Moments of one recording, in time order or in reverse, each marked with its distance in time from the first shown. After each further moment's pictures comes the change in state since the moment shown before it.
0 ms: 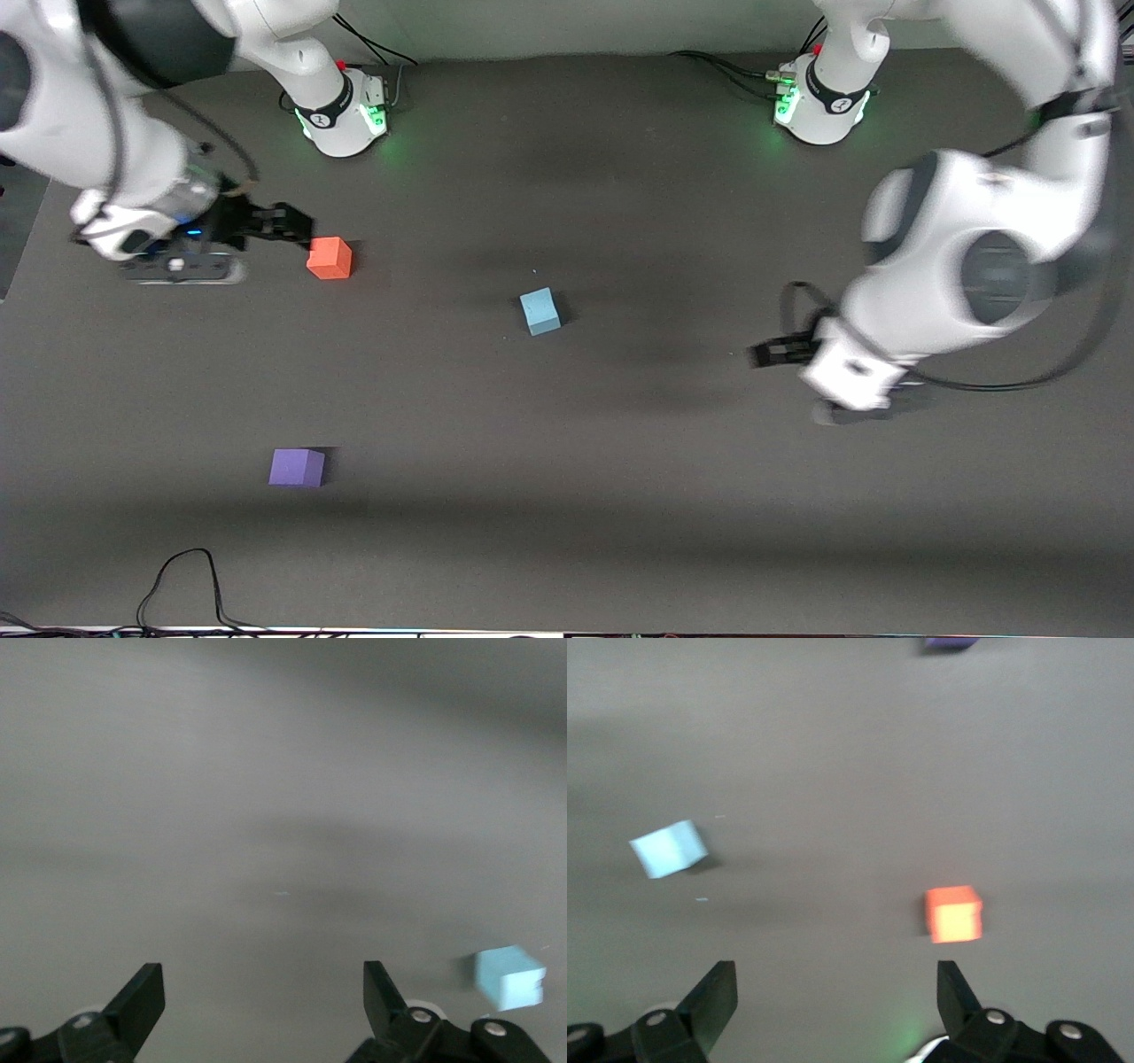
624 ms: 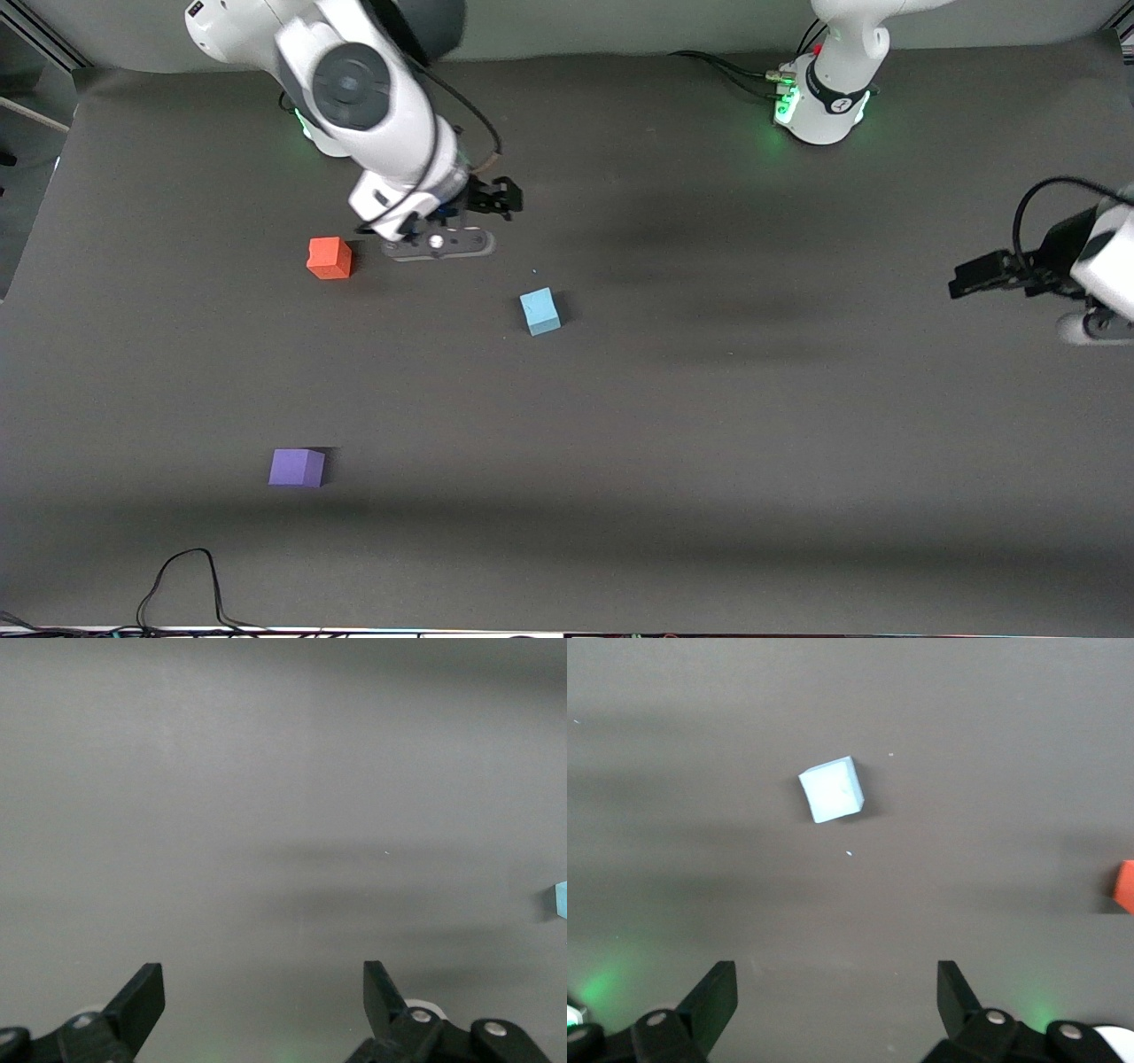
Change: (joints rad) left arm 0.227 -0.282 -0.001 -0.144 0.005 -0.103 0.328; right arm 0.329 0.231 0.006 0.130 0.110 0.097 0.208
